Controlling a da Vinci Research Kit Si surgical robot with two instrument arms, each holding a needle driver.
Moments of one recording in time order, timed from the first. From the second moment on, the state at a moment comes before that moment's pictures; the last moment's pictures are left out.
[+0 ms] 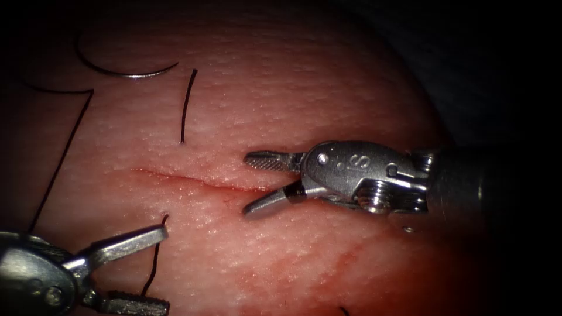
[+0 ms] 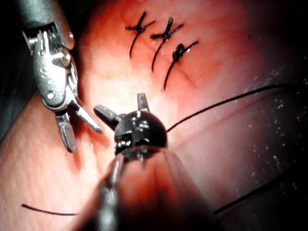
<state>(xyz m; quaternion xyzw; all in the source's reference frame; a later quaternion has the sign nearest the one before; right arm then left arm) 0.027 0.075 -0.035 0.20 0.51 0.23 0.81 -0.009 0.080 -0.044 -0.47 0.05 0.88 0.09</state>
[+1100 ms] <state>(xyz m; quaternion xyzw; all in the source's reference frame) 0.027 0.075 -0.035 0.20 0.50 0.22 0.82 -0.007 0.075 -0.043 -0.33 -0.12 0.88 0.33</state>
